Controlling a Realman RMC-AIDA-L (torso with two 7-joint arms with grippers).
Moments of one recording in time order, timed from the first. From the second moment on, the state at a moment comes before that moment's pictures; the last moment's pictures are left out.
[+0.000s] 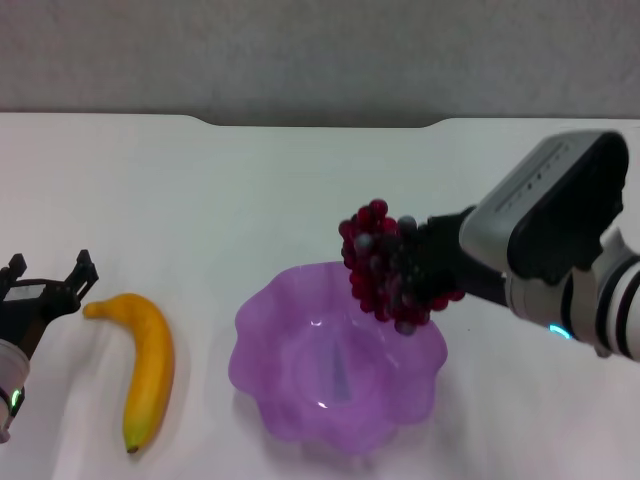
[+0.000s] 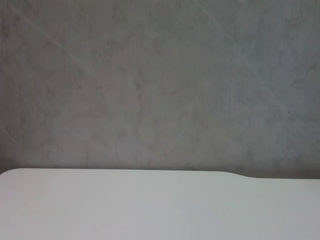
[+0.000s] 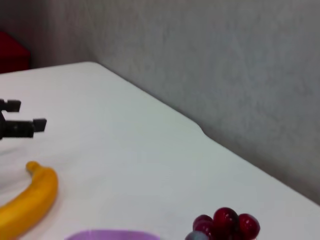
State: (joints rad) left arm -0.42 -2.04 -0.81 -0.27 2.05 0.82 -0.04; right arm 0.20 2.00 1.18 1.61 -2.56 0.57 -0.49
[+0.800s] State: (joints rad) left arm -0.42 -2.05 -0.81 -0.27 2.05 0.82 -0.04; right arm 0.19 2.00 1.13 1.49 -2.55 0.44 -0.49
